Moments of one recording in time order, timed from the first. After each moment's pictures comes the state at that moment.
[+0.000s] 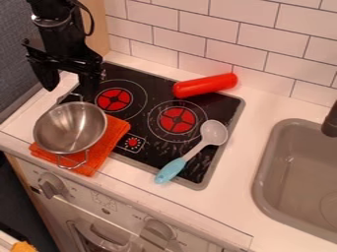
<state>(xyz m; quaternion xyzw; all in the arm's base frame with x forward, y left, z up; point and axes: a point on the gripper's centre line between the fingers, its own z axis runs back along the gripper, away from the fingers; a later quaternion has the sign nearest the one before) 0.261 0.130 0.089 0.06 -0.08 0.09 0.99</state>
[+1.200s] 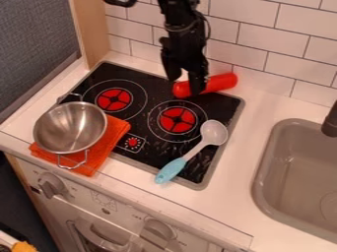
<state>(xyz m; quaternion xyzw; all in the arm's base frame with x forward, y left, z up) 0.406 0.020 0.035 -0.02 -0.10 -0.22 0.97</state>
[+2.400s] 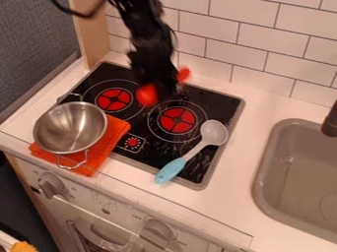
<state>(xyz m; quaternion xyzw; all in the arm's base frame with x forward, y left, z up) 0.356 0.067 0.051 -0.01 -0.13 -0.11 0.99</state>
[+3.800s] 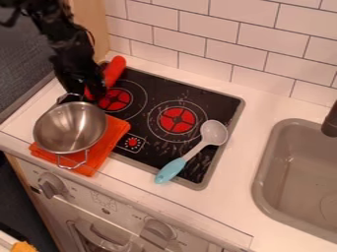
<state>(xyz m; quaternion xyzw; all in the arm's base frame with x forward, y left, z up) 0.325 0.180 0.027 -0.02 -0.11 -0.01 0.99</state>
